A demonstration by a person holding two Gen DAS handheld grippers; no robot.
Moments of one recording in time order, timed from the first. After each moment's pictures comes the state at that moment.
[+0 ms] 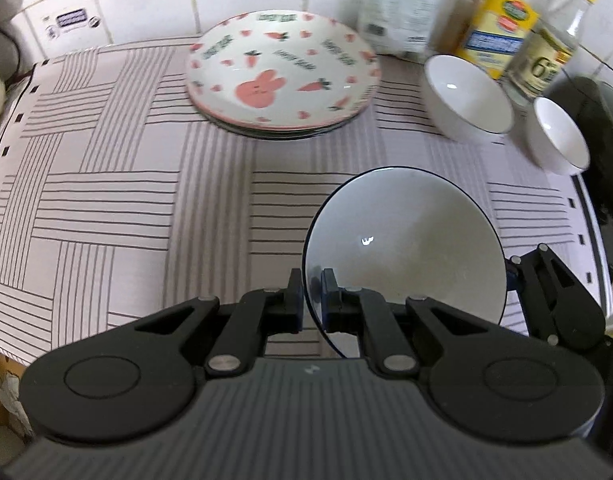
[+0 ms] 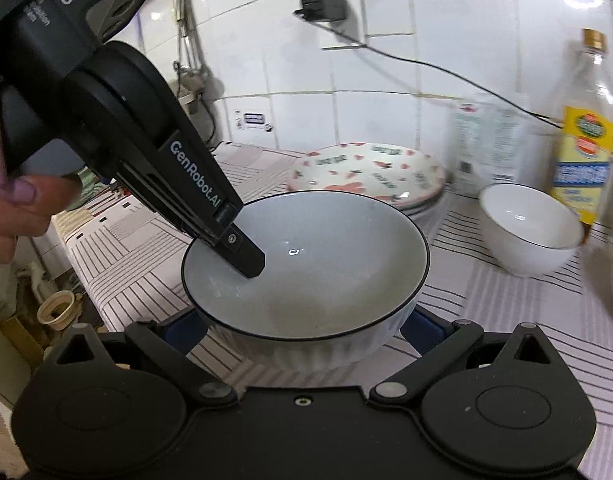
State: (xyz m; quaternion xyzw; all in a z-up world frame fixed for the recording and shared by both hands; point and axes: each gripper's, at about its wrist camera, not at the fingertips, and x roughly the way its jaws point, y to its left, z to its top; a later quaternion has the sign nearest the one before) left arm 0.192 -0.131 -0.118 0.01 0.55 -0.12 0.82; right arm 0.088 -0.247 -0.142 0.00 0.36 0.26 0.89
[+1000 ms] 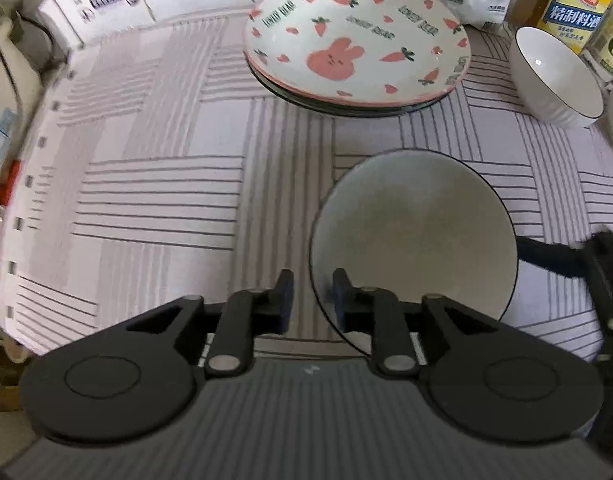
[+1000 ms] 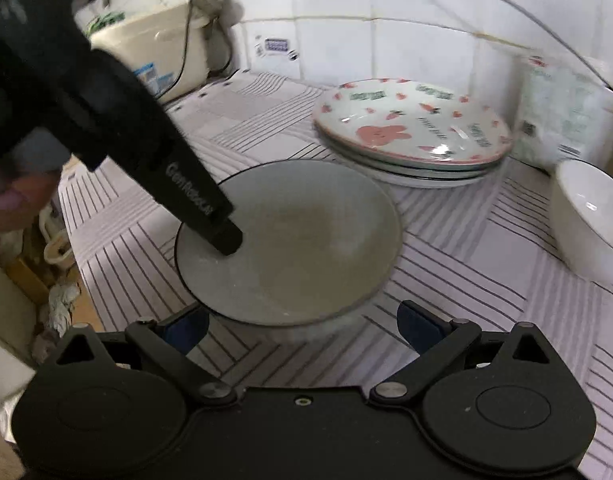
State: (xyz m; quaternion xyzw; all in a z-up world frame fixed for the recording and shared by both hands) left arm 0.217 -0.116 -0.147 0.07 0.57 -0.04 0.82; right arm 0.132 -0.218 -0.170 -0.04 0.45 0.29 0.84
